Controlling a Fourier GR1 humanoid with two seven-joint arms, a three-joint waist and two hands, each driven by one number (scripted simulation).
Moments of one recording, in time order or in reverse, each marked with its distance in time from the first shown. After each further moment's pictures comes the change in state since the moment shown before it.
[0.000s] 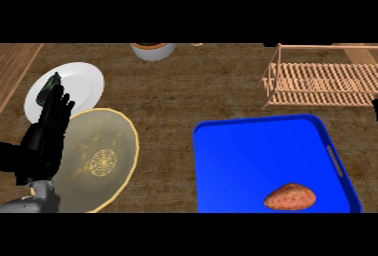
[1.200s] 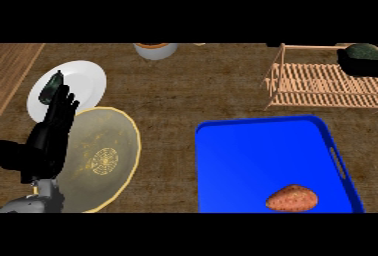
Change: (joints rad) left arm -0.009 -0.025 0.004 0.012 -0.020 -0.024 -0.005; right arm -0.359 -0.124 0.016 0.989 0.059 -0.562 -0.443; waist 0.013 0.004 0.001
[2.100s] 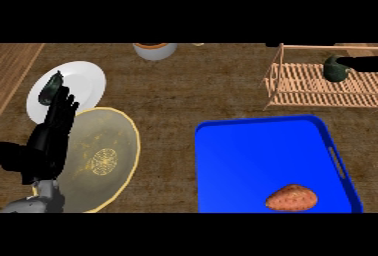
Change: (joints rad) left arm 0.008 -0.011 0.009 0.006 -0.009 -0.007 -0.013; right arm -0.159 -0.096 -0.094 0.373 -0.214 0.022 -0.248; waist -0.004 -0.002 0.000
